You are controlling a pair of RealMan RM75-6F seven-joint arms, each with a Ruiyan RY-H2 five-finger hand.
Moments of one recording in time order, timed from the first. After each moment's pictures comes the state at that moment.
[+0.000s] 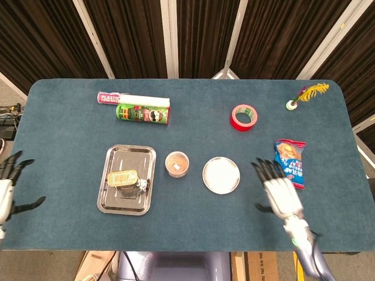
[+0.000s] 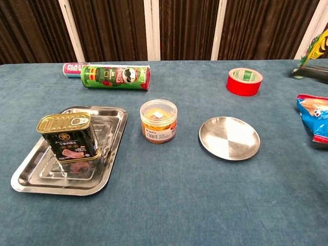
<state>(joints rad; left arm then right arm) -0.10 -1.07 -0.13 -1.81 1.41 1.41 0.01 0.45 -1.29 -0.18 -1.85 -1.29 1.53 -0.33</state>
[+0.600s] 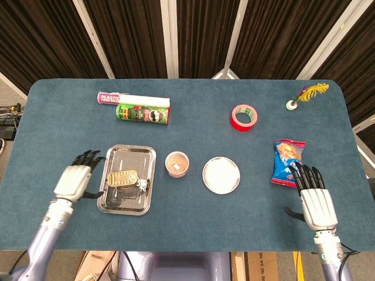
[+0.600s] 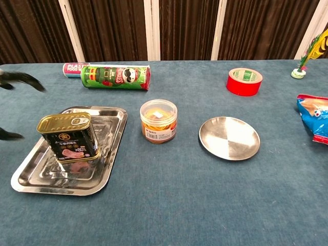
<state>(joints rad) -0.40 -1.33 -0.17 -1.85 1.13 1.14 0.45 0.29 -1.26 -0.12 -1.72 -1.37 1.60 -0.22</state>
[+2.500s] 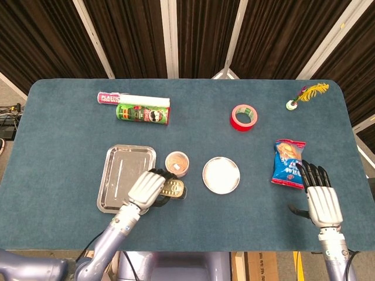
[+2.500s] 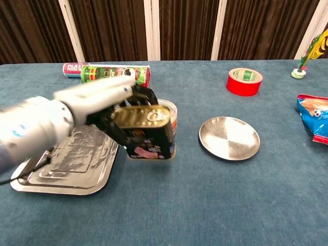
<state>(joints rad) -0.67 -1.72 -0.18 -1.81 1.09 1.13 0.64 0.19 -1.24 0.03 -1.70 -1.39 1.46 -0.17</state>
